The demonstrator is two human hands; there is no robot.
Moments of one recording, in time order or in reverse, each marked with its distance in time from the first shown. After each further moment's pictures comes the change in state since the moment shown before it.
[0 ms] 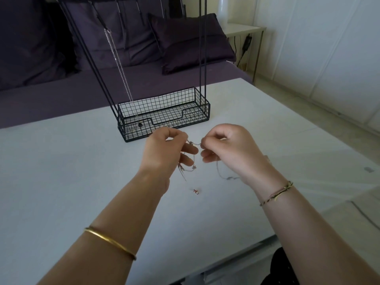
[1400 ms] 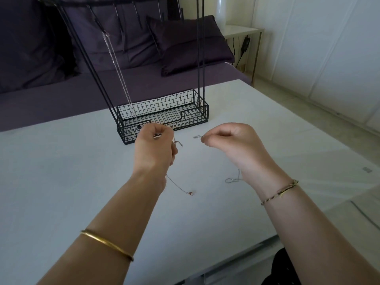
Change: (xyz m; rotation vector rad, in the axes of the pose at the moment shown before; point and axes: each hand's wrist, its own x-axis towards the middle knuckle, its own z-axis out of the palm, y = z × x) left_hand 0.004 0.000 -0.003 -0.065 0.172 0.025; right_hand 0.001 -0.003 -0.007 0.069 0.061 0.059
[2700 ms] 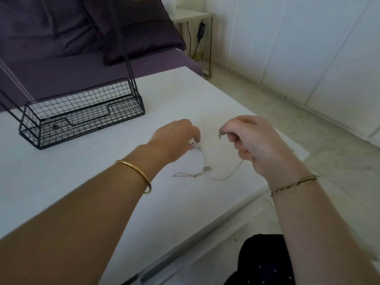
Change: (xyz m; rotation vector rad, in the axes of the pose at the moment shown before) left_hand 0.025 -0.017 0.154 1.145 -0.691 0.757; right_hand -0.006 0.035 -0.137 0.022 0.205 0.294
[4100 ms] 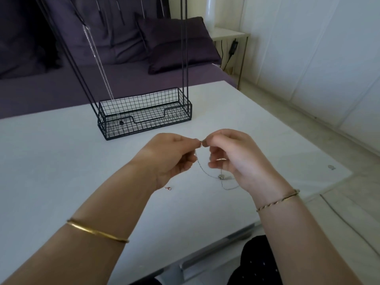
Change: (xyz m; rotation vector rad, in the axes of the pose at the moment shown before) left_hand -0.125 -0.022 -0.059 -1.458 0.165 -0.615; right_hand -0.046 -0.023 0.097 0.168 -0.280 -0.058
